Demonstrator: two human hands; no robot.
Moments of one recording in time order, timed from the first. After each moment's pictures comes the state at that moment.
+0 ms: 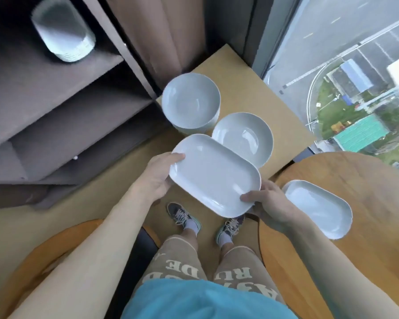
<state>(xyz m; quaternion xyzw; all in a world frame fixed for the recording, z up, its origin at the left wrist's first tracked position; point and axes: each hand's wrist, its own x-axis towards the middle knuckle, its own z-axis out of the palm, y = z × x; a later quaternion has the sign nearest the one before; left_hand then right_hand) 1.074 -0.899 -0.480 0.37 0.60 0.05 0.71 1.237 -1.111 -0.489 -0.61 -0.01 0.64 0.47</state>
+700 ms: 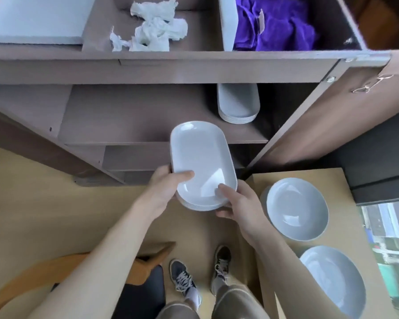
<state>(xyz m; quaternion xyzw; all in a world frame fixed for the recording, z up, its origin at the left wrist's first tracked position) 0.879 -0.682 -0.436 0.34 0.62 0.26 0.66 1.064 -0.748 -0.432 -0.66 -0.25 0.61 0.36</state>
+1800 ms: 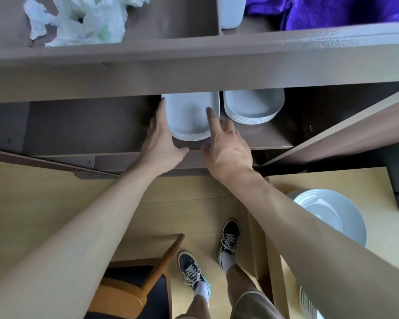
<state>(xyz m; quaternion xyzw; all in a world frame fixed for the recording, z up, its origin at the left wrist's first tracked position) 0.900 -0.524 -0.514 0.62 0.68 0.14 0.36 1.061 -0.545 -0.501 -0.71 -0.65 0.27 0.01</state>
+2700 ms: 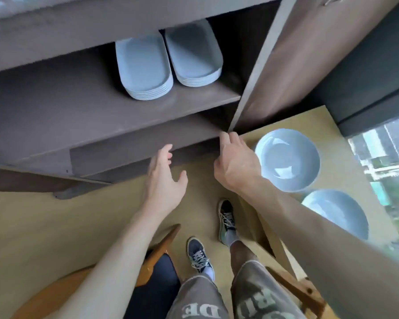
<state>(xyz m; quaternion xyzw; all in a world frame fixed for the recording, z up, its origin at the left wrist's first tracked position) 0.918 -0.704 -0.505 0.69 0.62 0.13 0.35 1.101 -0.722 -0.484 -0.78 -0.58 0.24 0.02</state>
